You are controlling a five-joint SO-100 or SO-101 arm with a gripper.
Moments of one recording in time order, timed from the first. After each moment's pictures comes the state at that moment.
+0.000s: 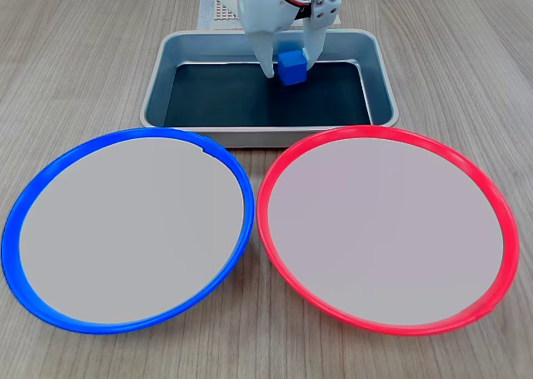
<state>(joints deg) -4.7 89.6 115.8 77.0 -99.3</state>
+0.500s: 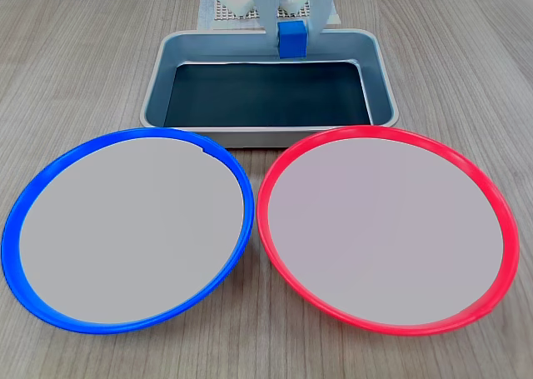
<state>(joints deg) -5.7 95.1 99.5 91.2 -86.3</state>
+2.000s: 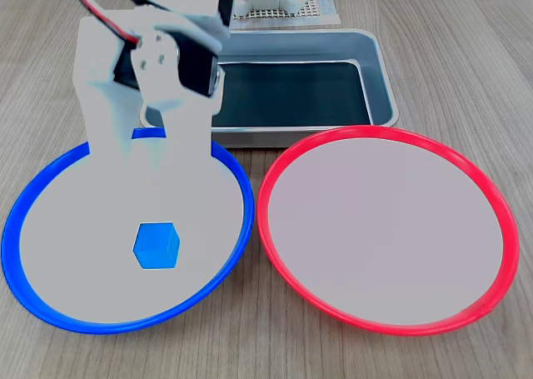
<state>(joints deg) 13.5 72.8 95.2 16.0 -69.2</state>
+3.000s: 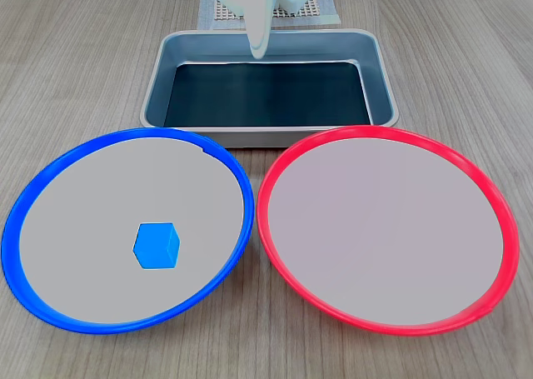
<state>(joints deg) 4.7 173.1 172.9 32.3 4.1</state>
